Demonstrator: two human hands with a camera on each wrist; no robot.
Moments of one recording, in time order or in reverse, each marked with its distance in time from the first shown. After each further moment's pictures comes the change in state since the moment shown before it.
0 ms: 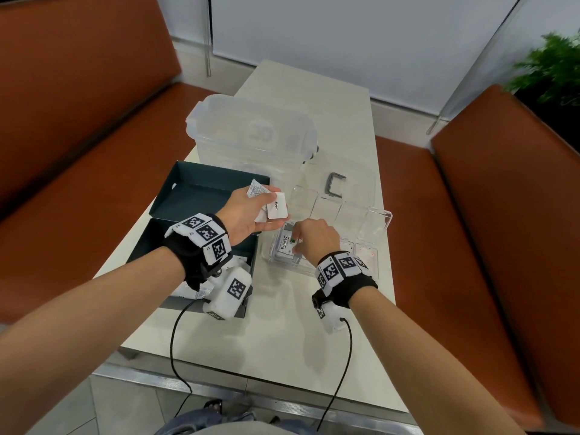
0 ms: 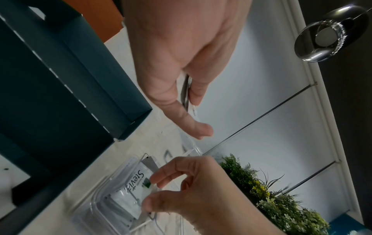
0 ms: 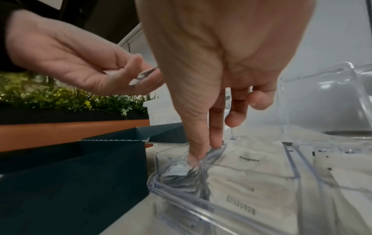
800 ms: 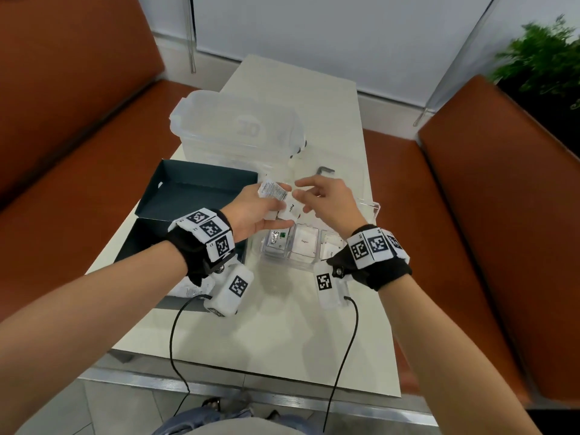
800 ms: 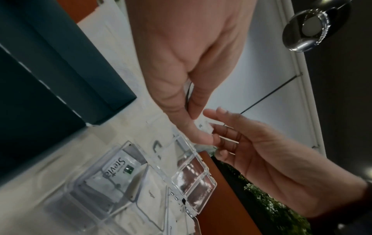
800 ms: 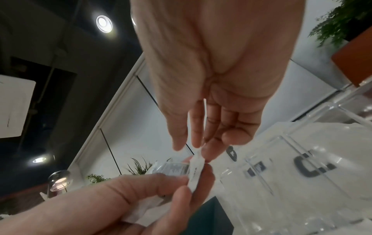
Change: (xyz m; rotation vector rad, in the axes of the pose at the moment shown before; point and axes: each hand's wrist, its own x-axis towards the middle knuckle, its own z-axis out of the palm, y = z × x) left_hand -0.008 0.001 0.027 0.075 -0.181 -0.020; right_hand -0.017 0.019 -0.065 0.821 0.259 -0.025
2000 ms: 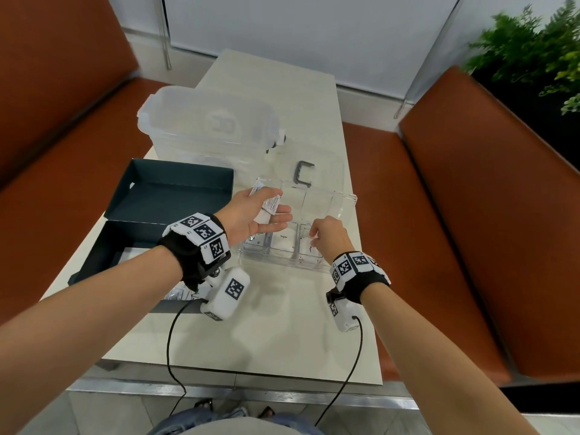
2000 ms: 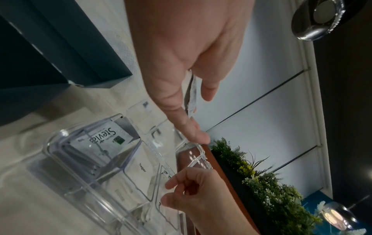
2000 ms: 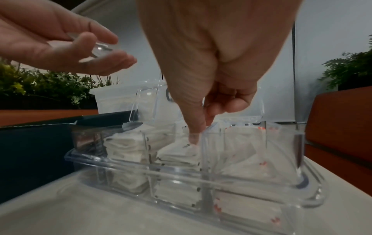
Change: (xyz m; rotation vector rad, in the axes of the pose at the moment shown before) left_hand 0.008 -0.012 0.034 -0.059 0.033 -0.092; right_hand -0.021 0.098 -0.004 -0.710 -0.111 0.201
